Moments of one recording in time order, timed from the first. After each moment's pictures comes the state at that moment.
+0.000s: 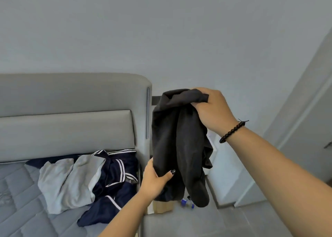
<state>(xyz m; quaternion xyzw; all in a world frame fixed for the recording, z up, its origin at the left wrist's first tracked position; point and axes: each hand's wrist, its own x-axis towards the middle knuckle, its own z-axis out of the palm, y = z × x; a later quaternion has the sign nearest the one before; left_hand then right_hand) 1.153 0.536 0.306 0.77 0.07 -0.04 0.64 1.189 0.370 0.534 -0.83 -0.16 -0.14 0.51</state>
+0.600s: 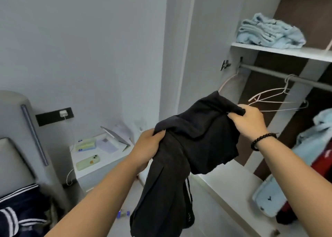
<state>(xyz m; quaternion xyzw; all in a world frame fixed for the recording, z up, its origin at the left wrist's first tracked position) 1.130 0.220 0.459 0.70 -0.16 -0.21 0.67 1.037 -0.039 0.524 -0.88 0.25 -0.29 0.29</state>
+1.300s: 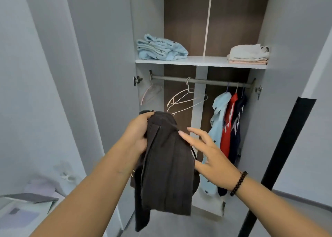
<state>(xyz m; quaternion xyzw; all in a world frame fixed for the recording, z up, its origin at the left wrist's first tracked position) 1.058 0.024 0.562 0.51 -0.15 -0.45 0.72 0.868 -0.058 0.490 -0.91 0.16 -0.29 0.24</state>
